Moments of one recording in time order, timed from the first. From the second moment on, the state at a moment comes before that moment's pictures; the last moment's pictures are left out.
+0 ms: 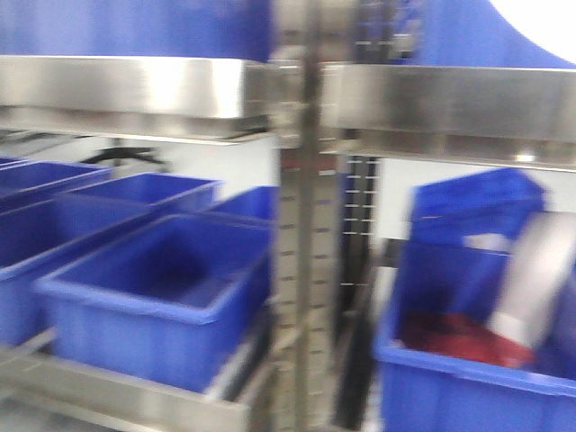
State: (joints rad) left arm -0.02 -0.01 0.03 -0.13 0.05 0.16; right arm 0.10 0.33 -0.41 0.10 0.14 0.01
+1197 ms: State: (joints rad) left arm -0.02 -0.01 0.03 -0.13 0.05 0.16; right arm 0.10 0.33 -0.41 0.10 0.14 0.01
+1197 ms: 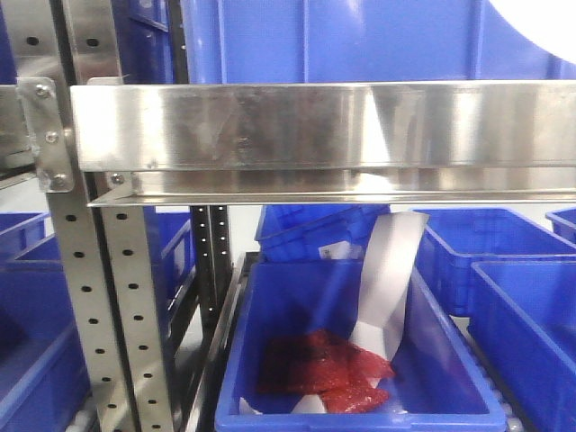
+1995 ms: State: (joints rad) left arm -0.02 -0.01 0.03 -0.13 0.05 0.16; right arm 0.10 0.33 -0.41 0.10 0.14 0.01
